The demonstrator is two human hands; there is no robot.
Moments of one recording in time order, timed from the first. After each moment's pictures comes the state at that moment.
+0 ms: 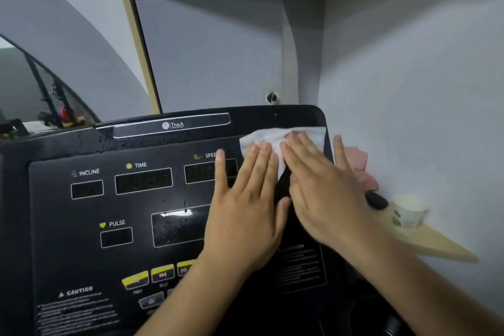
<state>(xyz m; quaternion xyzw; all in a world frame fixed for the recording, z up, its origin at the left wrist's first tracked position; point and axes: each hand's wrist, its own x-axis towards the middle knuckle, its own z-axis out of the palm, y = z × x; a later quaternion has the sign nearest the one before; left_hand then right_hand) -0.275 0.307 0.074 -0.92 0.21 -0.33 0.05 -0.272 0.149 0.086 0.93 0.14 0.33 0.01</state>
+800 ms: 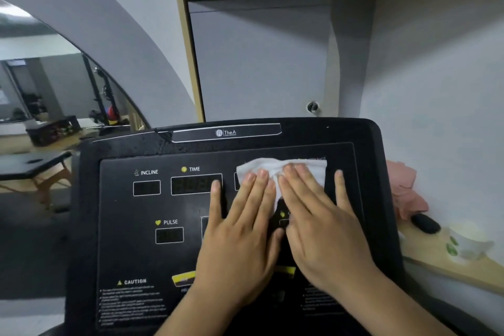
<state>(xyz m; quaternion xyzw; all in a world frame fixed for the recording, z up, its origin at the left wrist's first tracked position) -0.288 0.374 0.054 -0.93 0.18 -0.32 0.04 -0.281 0.215 0.066 0.92 0.21 0.31 -0.05</state>
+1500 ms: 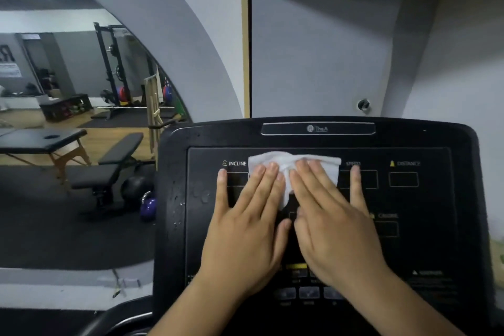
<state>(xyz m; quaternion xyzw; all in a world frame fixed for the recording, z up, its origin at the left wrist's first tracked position) -0.299 0.491 0.068 -0.93 0.16 -0.32 0.03 -0.291 0.334 0.084 0.93 0.21 0.30 -0.04</state>
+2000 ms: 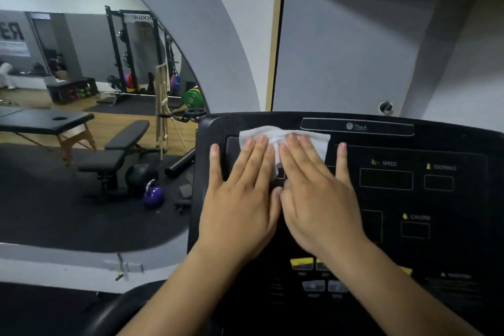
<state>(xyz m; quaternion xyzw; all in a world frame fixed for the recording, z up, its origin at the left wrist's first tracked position) -0.299 0.539 0.089 -0.94 0.09 -0.33 0.00 -0.284 0.399 0.109 0.93 0.22 0.29 -0.04</state>
